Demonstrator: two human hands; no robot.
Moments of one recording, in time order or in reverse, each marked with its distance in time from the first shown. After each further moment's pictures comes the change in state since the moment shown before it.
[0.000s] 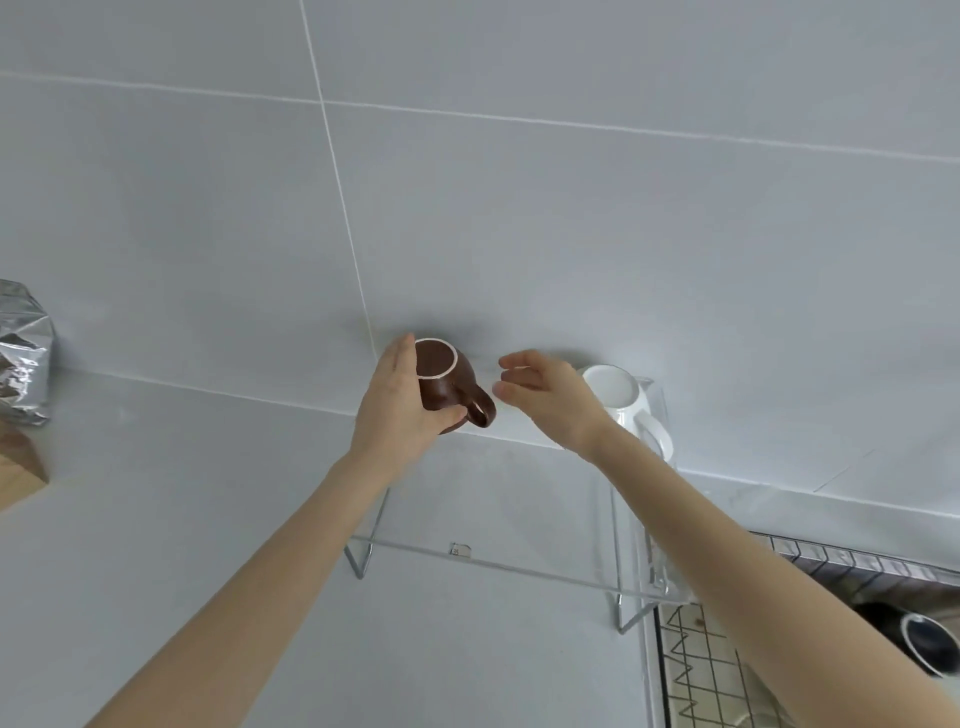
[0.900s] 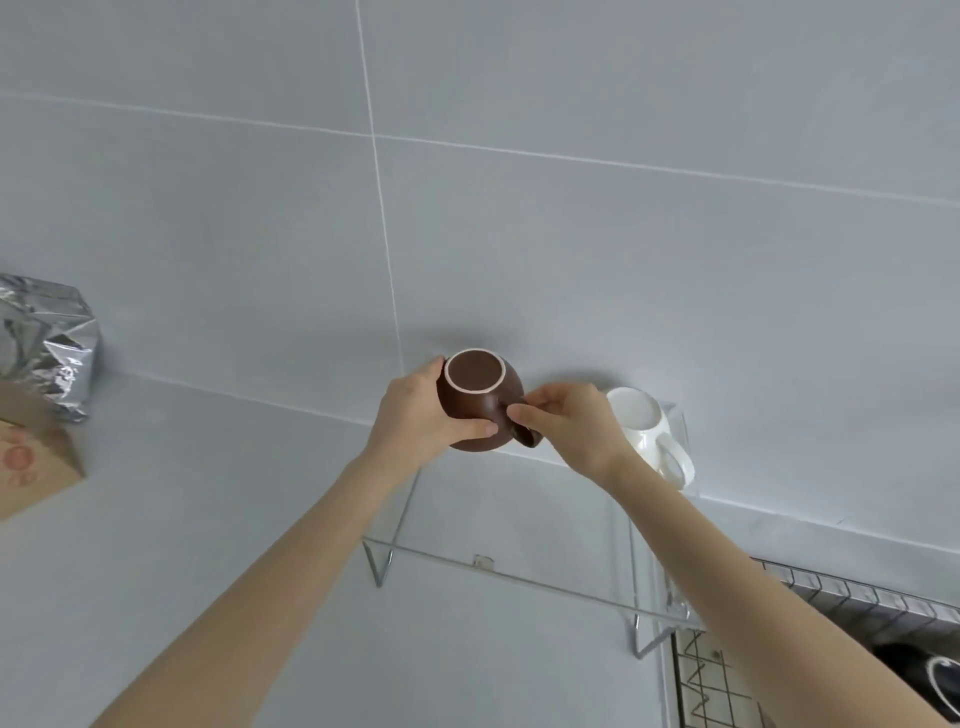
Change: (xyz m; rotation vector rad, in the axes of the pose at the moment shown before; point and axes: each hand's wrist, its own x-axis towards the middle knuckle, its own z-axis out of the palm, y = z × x) left_hand -0.003 0.002 -0.022 -0.152 -0.012 0.050; right_hand -0.012 -0.008 0.008 -0.051 0.072 -0.059
